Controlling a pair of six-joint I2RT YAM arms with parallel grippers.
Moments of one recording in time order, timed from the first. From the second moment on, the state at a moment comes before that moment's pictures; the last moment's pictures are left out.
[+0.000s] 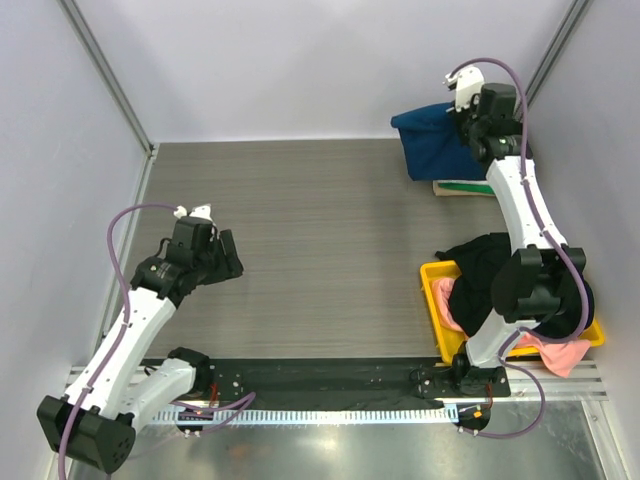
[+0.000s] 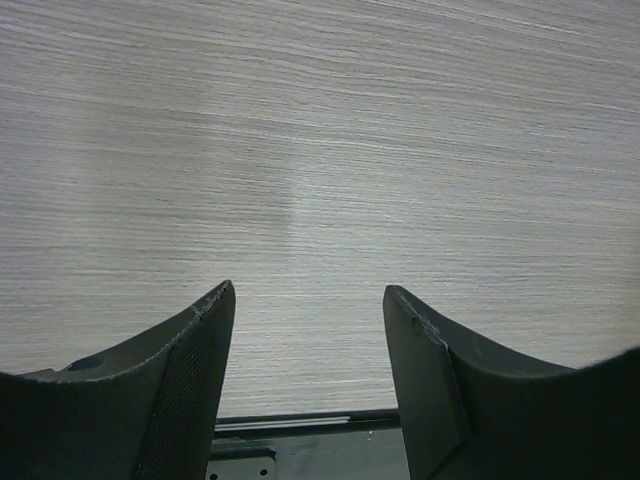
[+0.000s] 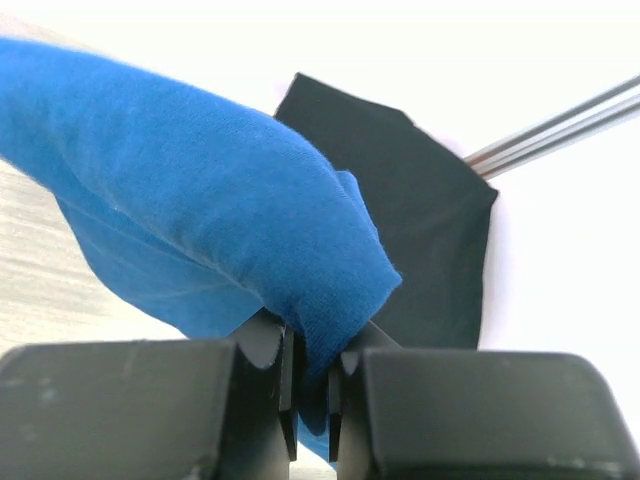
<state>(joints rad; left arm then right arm) -0.32 0.90 0.88 -0.83 -0.08 -0.48 0.02 1.71 1.70 -0.37 0.05 -0.46</state>
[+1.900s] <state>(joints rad) -0.32 1.01 0.88 -0.83 -0.08 -0.48 -0.26 2.52 2.35 -0.18 0.14 -0.35</state>
